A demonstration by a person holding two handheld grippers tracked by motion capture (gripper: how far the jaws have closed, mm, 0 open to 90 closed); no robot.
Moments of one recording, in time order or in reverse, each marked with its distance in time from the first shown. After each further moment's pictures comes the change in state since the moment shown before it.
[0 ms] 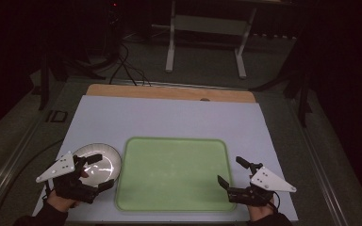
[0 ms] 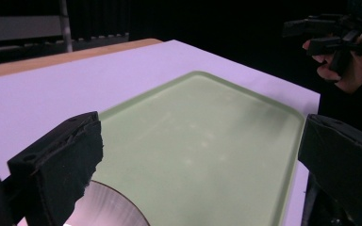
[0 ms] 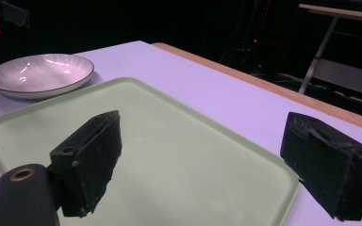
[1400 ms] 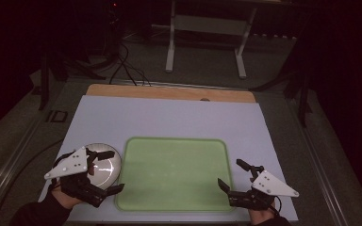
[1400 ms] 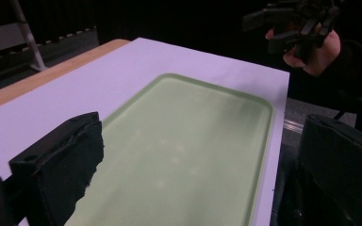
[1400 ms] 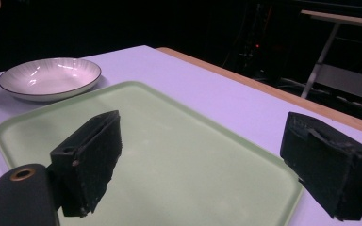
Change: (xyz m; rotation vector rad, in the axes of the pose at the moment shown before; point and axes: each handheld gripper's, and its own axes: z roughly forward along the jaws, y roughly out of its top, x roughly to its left) left arm -0.033 0.058 0.011 0.092 -0.095 0.157; right arm 0.006 0.001 -0.007 -0.019 0.010 -0.007
